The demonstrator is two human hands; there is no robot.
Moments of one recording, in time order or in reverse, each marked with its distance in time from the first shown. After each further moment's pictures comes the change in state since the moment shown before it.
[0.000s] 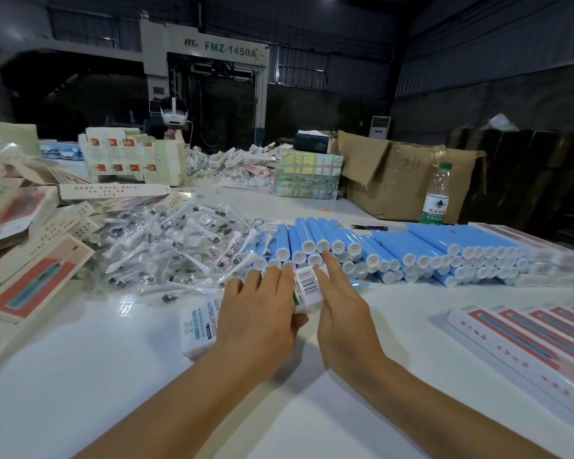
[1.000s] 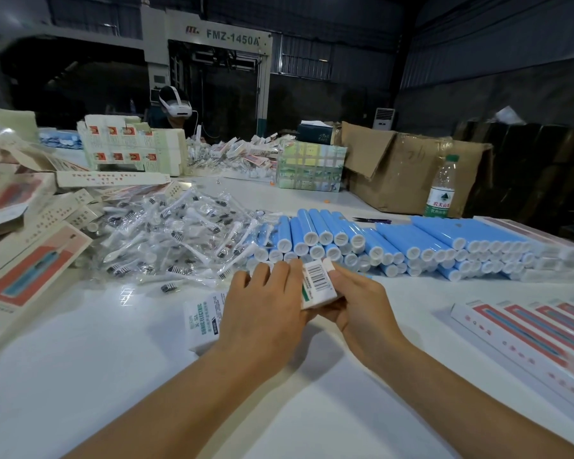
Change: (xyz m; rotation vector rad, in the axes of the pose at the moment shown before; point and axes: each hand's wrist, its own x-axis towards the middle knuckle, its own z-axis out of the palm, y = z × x) left_hand -0.002 0.007 -0.003 0.054 0.216 0.060; right_hand 0.014 0.000 -0.013 0.921 0.053 0.586
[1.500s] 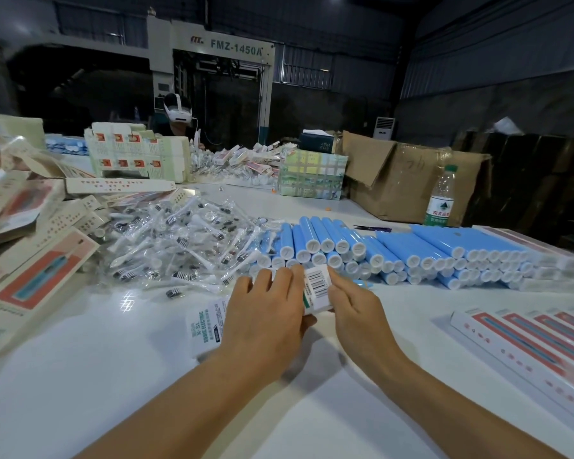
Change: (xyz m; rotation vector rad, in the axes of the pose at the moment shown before) left_hand -0.002 -0.001 -0.008 0.044 -0.039 0.003; right_hand -0.012 0.002 0.003 -0.561 -0.027 -0.329
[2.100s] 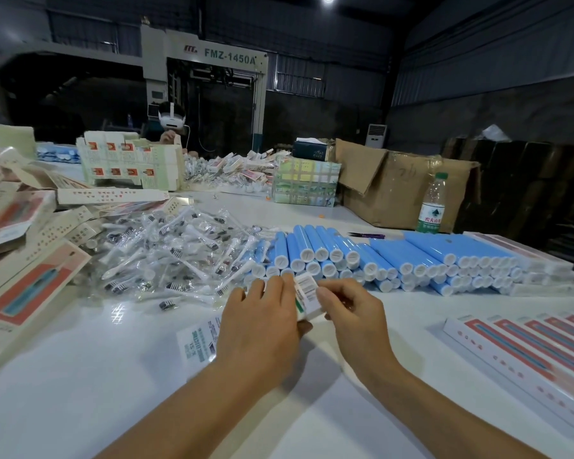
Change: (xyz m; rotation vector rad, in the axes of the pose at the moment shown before) left_hand 0.005 -0.002 0.009 -0.012 -0.151 -0.051; right_hand 0.006 0.001 -0.003 0.119 0.143 -0.019
